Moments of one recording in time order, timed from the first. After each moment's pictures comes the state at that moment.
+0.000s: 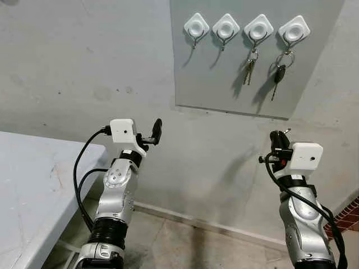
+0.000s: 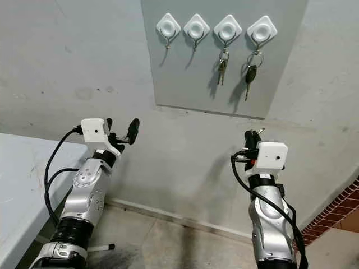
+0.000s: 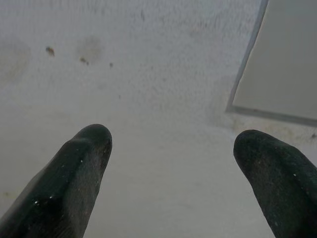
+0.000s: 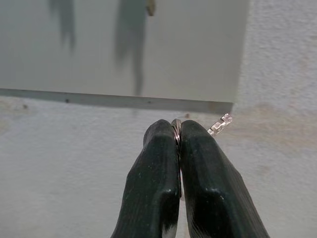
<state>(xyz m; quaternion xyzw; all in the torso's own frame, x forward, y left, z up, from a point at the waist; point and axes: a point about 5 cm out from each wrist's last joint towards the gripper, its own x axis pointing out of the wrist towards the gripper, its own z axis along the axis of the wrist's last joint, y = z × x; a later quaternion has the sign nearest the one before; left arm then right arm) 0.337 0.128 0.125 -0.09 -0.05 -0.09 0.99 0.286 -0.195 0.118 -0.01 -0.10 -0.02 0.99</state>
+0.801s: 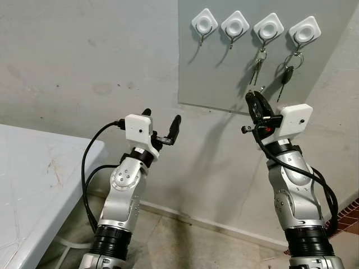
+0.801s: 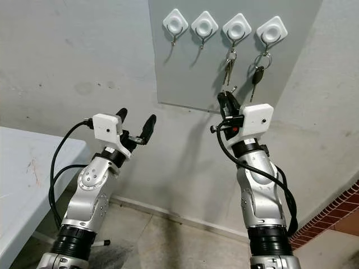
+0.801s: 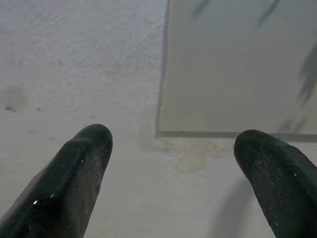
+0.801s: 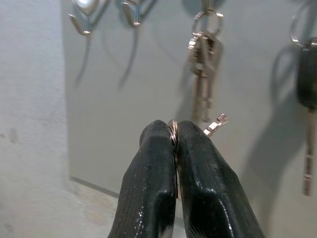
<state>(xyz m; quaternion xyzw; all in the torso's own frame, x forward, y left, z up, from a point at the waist) 0.320 0.096 0.156 -0.04 -0.11 -0.19 0.97 0.319 -0.154 0.185 0.03 -0.21 0.14 0.97</state>
